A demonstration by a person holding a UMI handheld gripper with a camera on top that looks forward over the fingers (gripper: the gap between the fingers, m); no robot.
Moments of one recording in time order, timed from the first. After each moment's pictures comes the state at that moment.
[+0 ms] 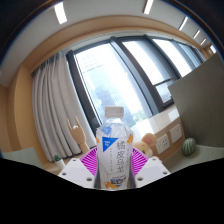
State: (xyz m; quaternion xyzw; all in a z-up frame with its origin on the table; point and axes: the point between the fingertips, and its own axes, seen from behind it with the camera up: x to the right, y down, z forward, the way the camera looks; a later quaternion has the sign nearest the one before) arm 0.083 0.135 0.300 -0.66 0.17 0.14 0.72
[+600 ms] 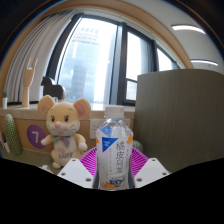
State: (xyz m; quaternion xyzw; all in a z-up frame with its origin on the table) arm 0.286 0.139 0.134 -0.74 0.15 -0.18 0.63
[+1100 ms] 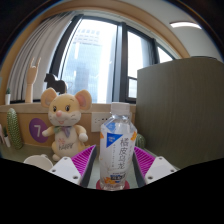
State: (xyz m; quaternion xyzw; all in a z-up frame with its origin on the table) arm 0.283 0.129 0.103 -0.74 0.14 -0.16 0.63
